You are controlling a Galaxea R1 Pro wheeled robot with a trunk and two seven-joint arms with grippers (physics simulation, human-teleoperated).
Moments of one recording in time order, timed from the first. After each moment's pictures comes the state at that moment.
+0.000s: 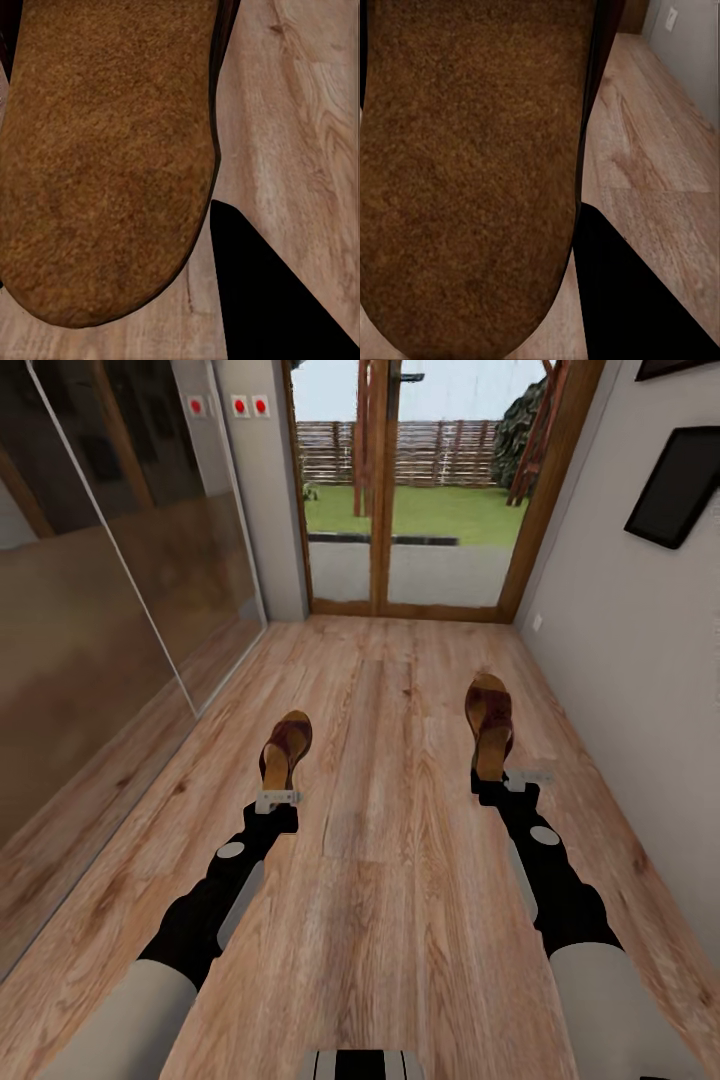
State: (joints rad) left arm -0.67 -0.02 -0.22 -1.01 0.18 0.22 0.11; right arm -0.71 0.00 -0.14 -1.02 0.11 0.09 0.00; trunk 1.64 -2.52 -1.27
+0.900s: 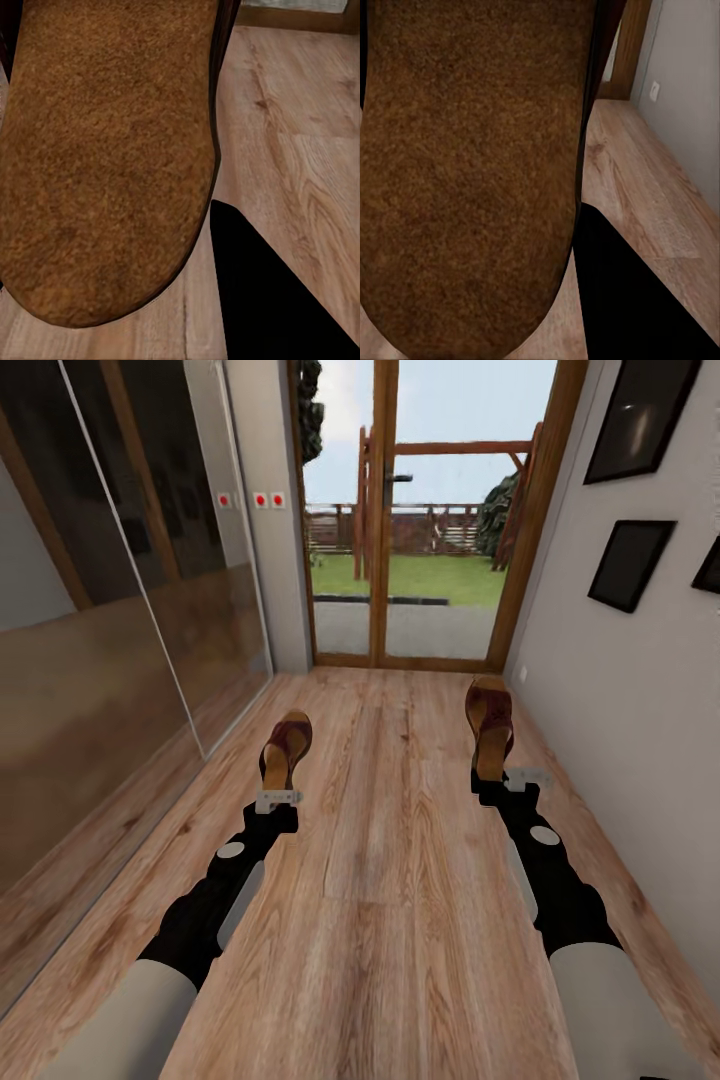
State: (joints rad) left arm -0.67 -0.02 -0.22 -1.01 0.18 0.22 0.11; right arm -0.71 0.00 -0.14 -1.02 0.11 0.09 0.00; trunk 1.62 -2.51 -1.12
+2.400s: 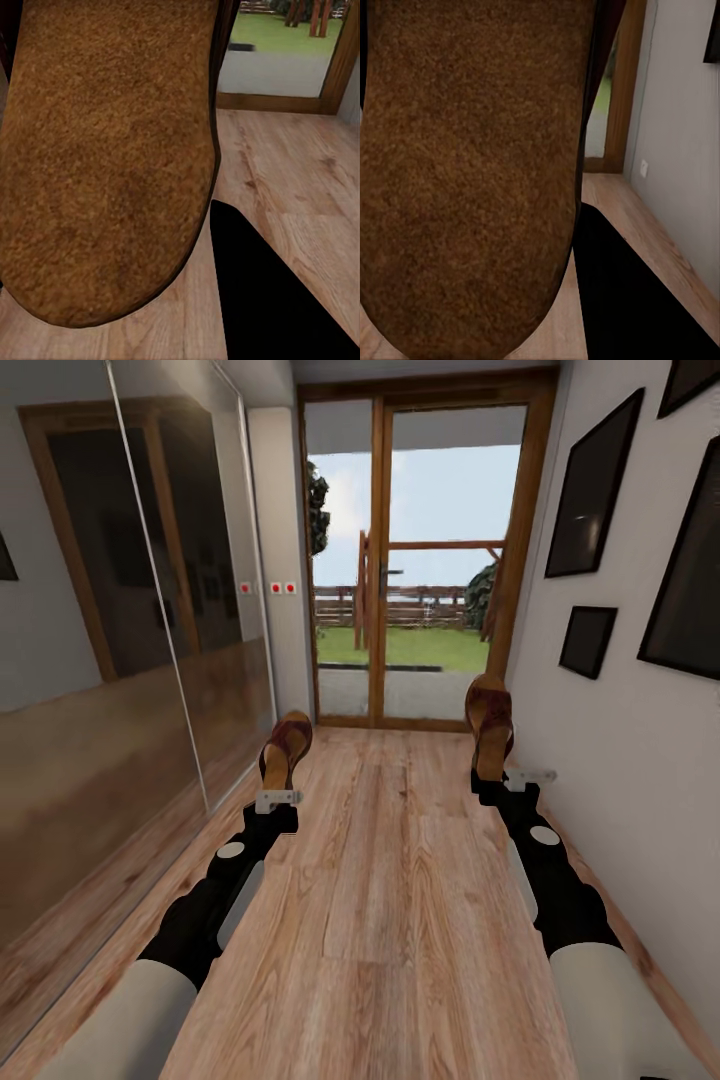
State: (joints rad) left arm -0.67 -0.02 -0.22 -1.01 0.18 0.22 0.11; right arm -0.71 0.00 -0.14 -1.02 0.11 0.09 0.00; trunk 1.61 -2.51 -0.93
